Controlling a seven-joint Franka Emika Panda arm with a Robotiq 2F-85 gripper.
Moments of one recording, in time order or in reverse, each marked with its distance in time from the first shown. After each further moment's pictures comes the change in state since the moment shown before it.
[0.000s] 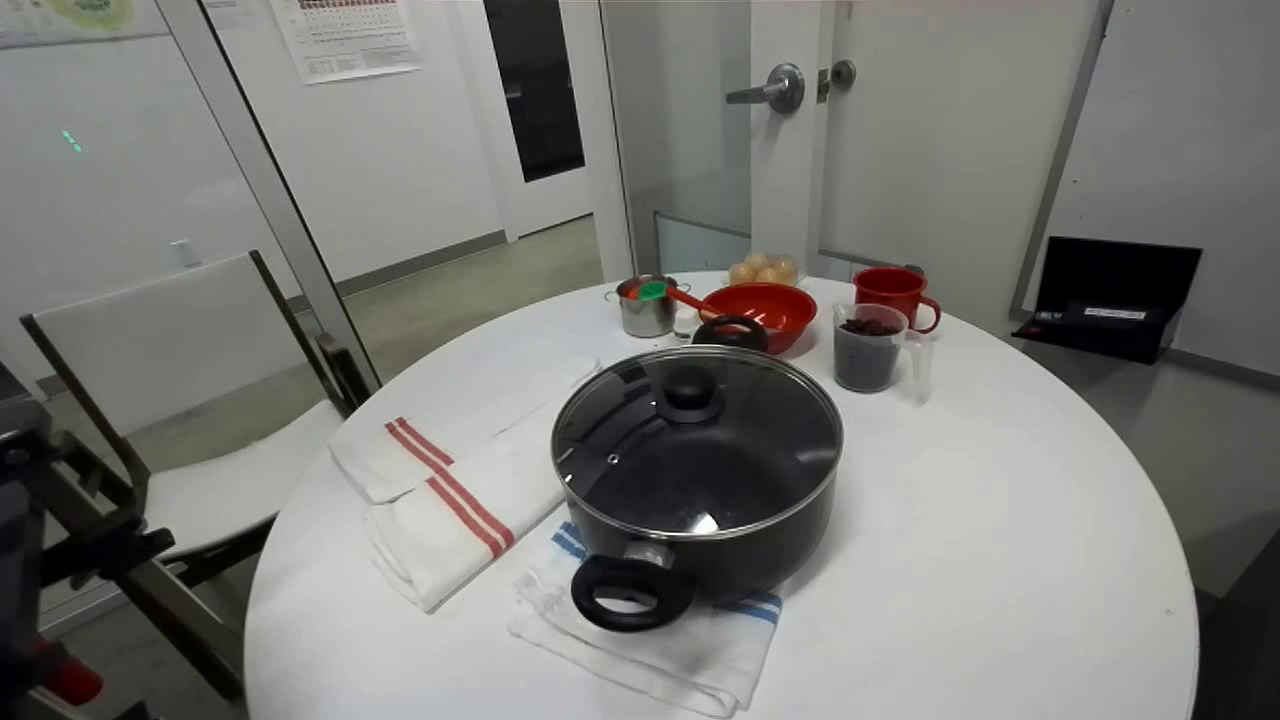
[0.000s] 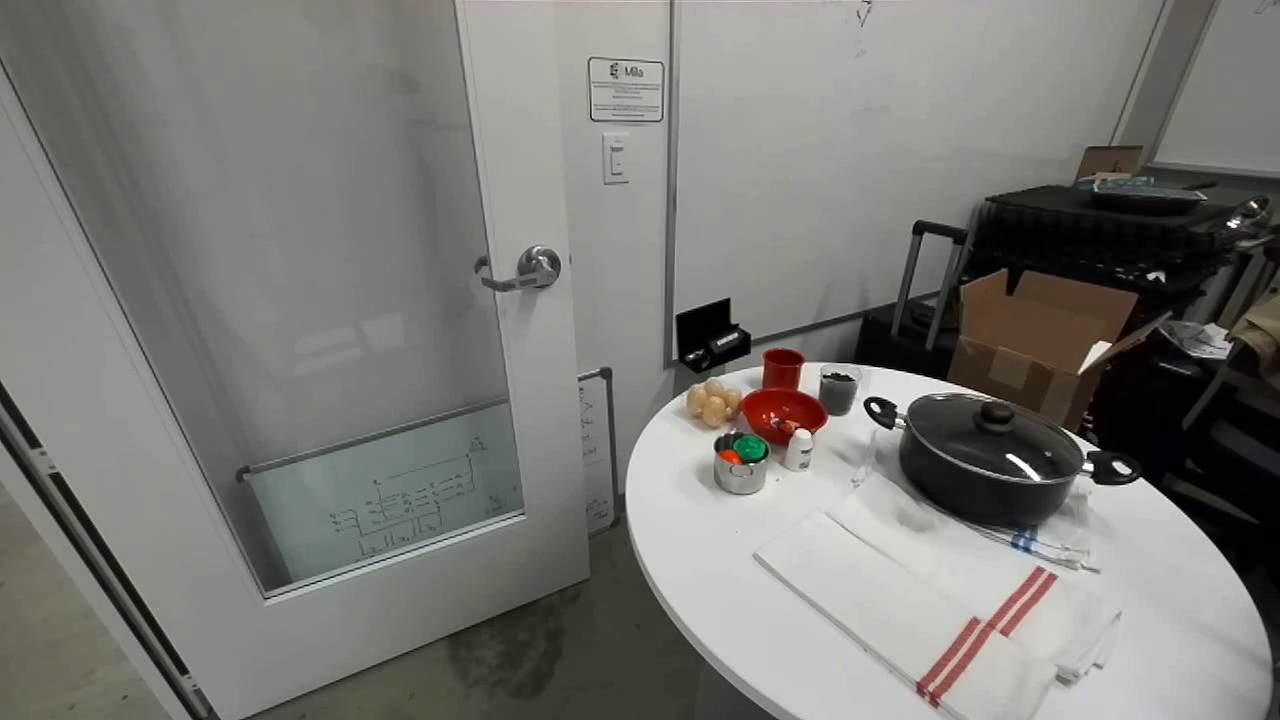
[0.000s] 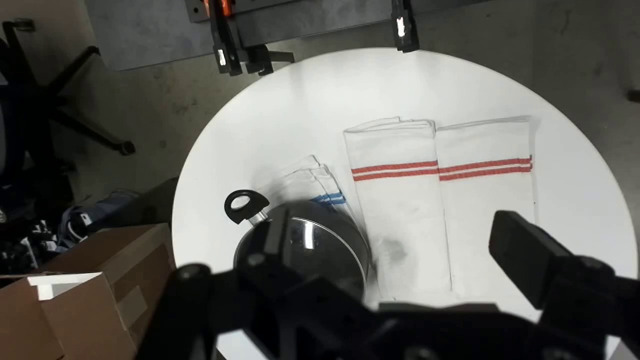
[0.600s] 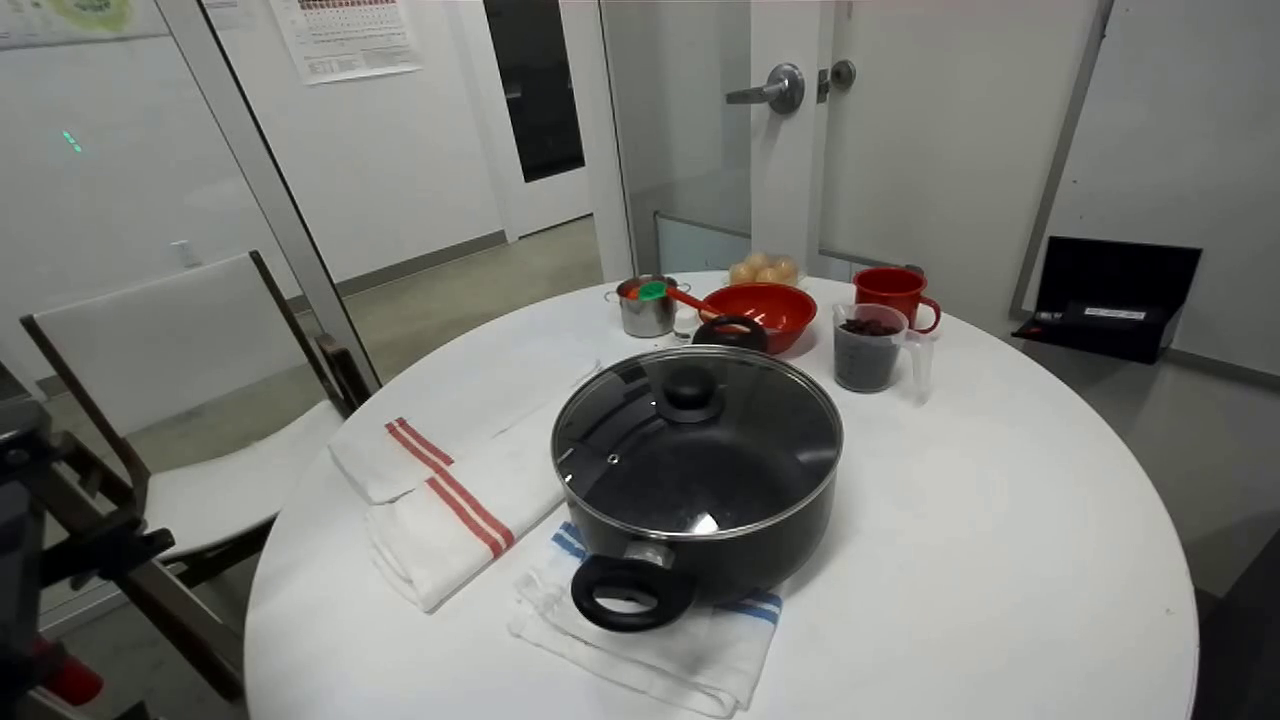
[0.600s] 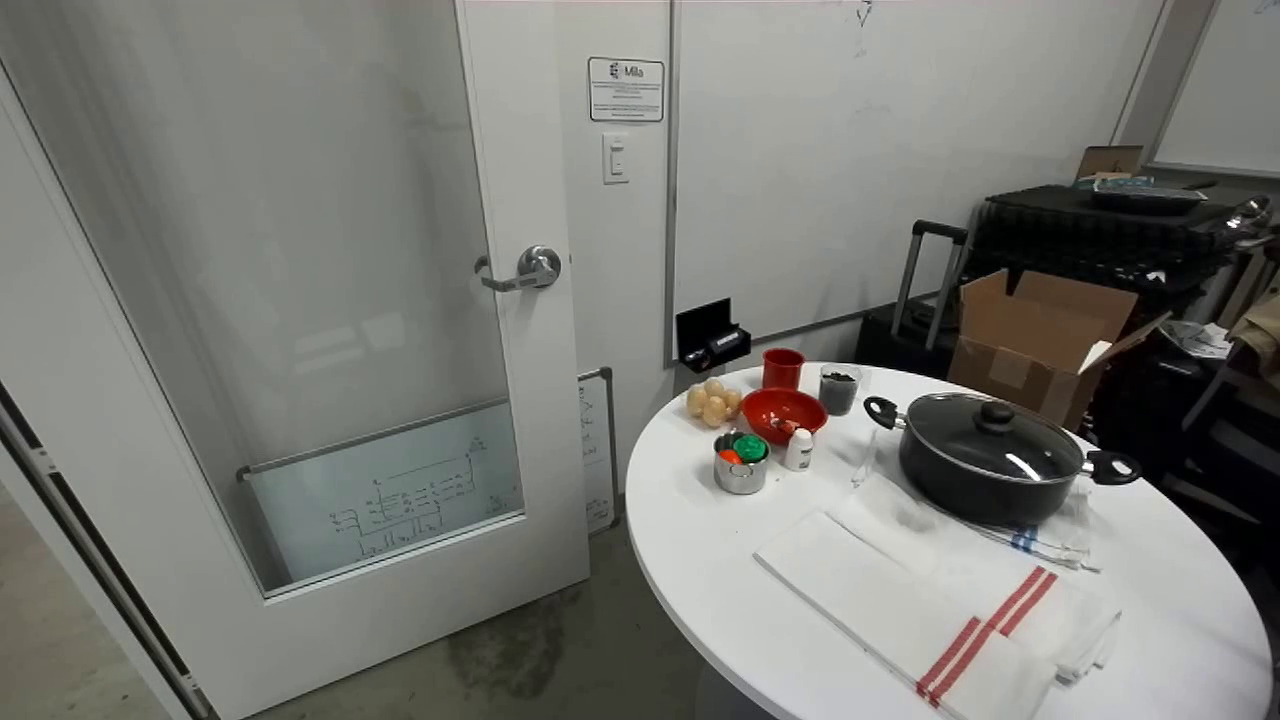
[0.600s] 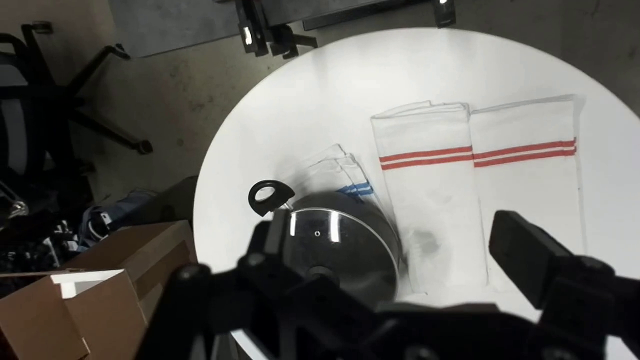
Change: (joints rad) arm -0.042 0.070 -0.062 -0.005 -0.096 0.068 -0.003
